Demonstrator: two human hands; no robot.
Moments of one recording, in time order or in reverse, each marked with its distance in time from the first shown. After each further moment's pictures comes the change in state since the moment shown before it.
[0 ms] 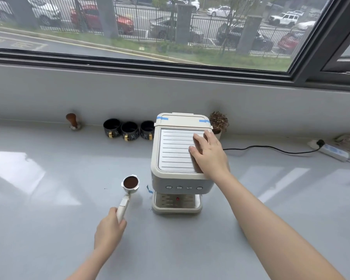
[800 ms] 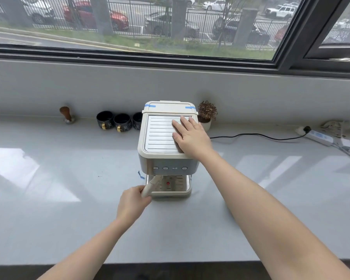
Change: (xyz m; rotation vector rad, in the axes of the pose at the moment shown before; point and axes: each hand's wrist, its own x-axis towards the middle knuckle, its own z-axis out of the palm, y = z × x) left_hand -0.055 0.109 -0.013 -0.170 -0.134 0.156; right_hand -0.005 -0.002 -0.007 -0.260 -0.162 -0.167
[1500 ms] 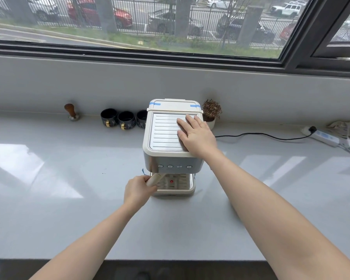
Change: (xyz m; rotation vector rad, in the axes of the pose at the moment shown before) left_hand 0.019 0.017 -0.005 -0.011 -0.007 -0.070; right_hand 0.000 0.001 0.003 0.027 0.038 0.027
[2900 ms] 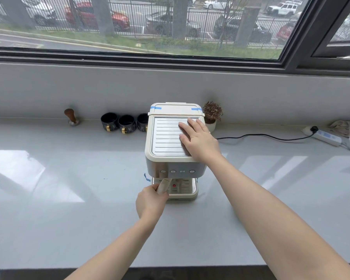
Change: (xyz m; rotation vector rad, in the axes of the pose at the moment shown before) left_hand -0.018 0.015 0.024 -0.112 0.081 -0.111; right_hand -0.006 -0.005 -0.004 0.118 0.019 0.073
